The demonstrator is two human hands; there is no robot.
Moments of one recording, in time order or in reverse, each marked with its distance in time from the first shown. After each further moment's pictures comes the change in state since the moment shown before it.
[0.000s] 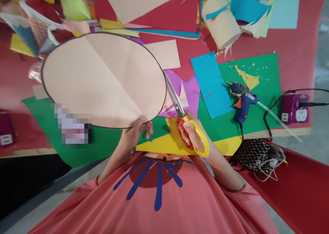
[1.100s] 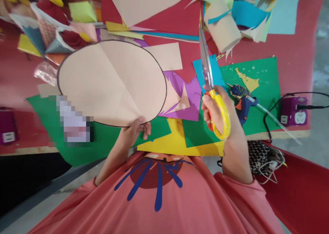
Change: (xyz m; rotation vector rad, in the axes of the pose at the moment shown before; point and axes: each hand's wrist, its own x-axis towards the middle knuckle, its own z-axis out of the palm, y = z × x) left_hand 0.001 -0.004 -0.015 -0.002 -0.021 -0.011; right_hand 0.024 -0.057 -0.045 -0.348 0.390 -0.075
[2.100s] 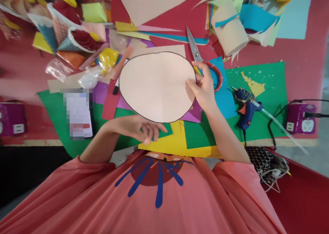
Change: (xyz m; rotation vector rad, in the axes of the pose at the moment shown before) left_hand 0.027 0.062 -0.015 0.335 -0.820 -0.207; right_hand 0.094 0.042 0.051 -0.014 -0.045 -0.358
